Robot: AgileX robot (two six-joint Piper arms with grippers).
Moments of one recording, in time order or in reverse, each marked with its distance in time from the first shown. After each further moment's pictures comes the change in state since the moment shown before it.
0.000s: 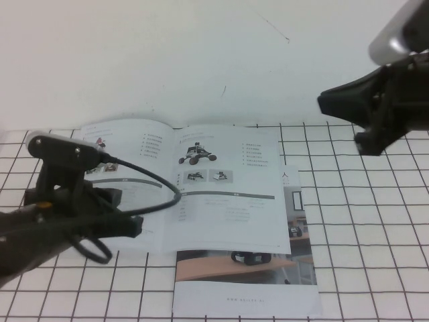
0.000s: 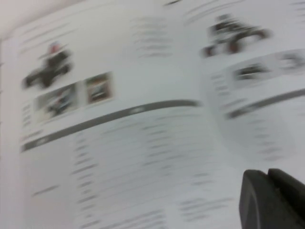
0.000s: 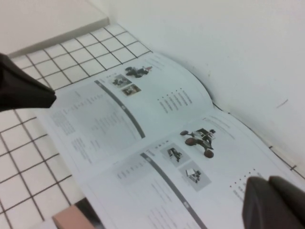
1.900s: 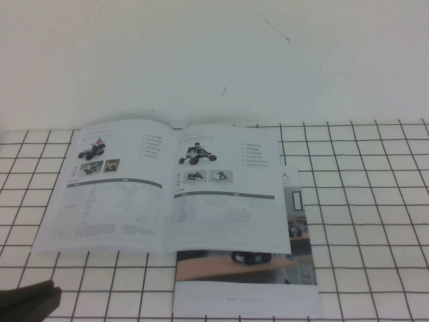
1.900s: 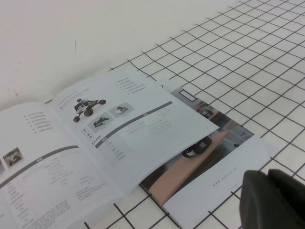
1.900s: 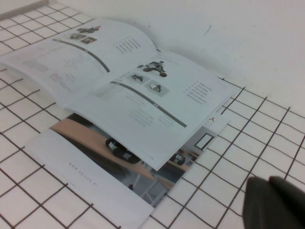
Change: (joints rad) right arm 0.000 -0.995 0.680 -0.552 -0.068 0.642; left arm 0.000 -0.957 0.009 0.459 0.816 -0.376
